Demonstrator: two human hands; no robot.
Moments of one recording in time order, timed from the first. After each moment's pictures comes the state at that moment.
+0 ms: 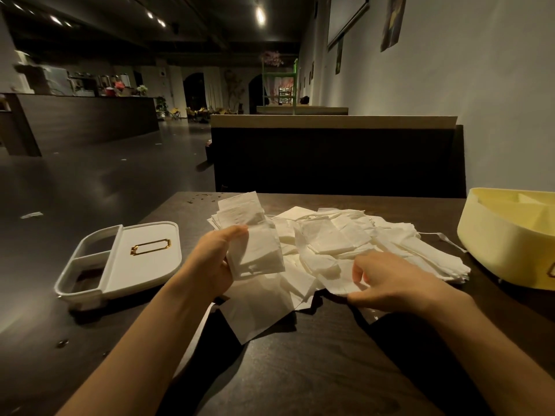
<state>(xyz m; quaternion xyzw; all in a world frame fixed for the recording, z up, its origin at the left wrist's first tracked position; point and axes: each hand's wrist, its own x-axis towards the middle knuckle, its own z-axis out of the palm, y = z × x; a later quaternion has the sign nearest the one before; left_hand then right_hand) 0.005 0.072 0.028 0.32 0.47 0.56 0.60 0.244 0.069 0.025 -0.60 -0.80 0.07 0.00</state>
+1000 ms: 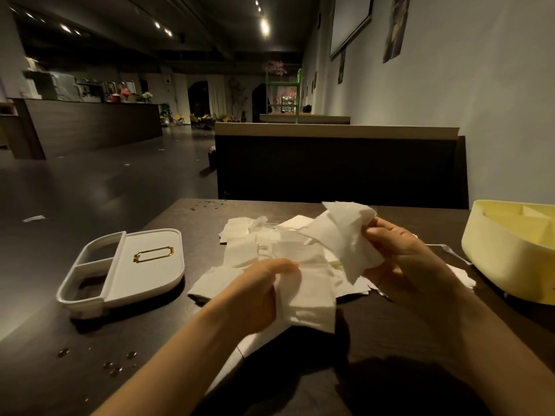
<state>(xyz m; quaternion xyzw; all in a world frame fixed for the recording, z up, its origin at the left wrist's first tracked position) 0.042 0.056 0.016 0.39 0.41 0.42 0.71 0.237 0.061 0.050 -0.30 -0.47 0.65 0.51</state>
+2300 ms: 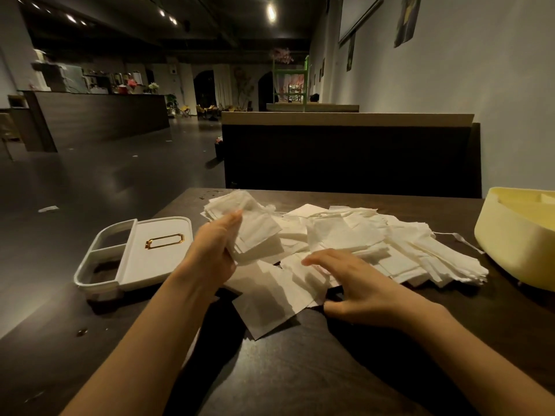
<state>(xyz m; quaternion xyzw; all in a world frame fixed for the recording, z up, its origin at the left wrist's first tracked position) -0.006 0.073 0.033 0.31 0.41 0.64 0.58 0.210 0.074 -0.001 -0.41 -0.90 0.07 0.11</state>
